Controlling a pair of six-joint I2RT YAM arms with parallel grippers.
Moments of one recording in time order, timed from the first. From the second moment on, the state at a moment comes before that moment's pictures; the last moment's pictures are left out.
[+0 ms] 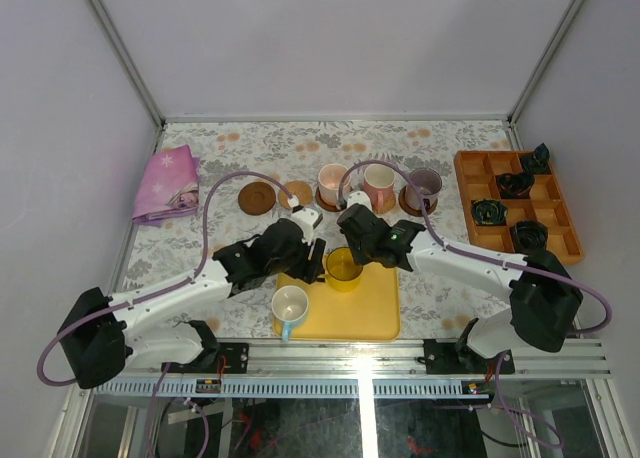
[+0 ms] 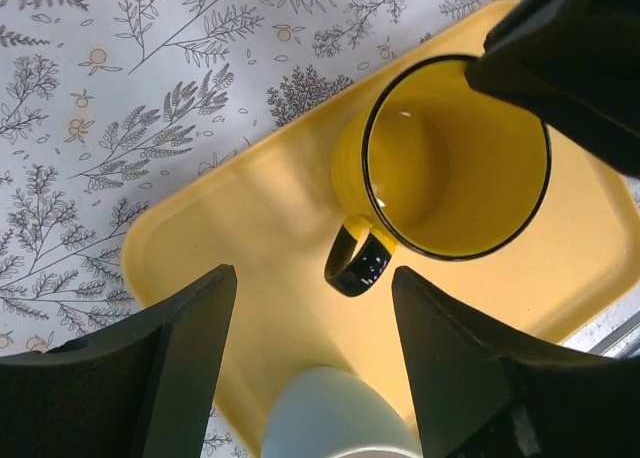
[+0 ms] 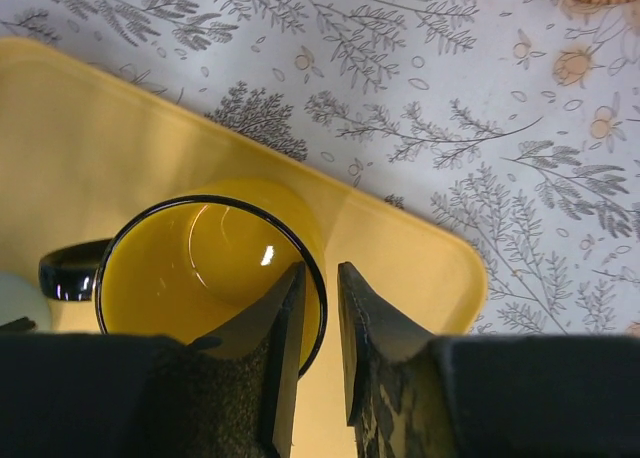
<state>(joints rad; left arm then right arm) -0.89 1.15 0.72 -0.31 -0.10 -0.35 0.93 1.45 0.98 -0.51 0.28 0.43</state>
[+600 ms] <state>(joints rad) -0.93 1.17 0.72 -0.25 0.05 -0.28 0.93 1.40 1.00 -0.54 0.38 0.39</state>
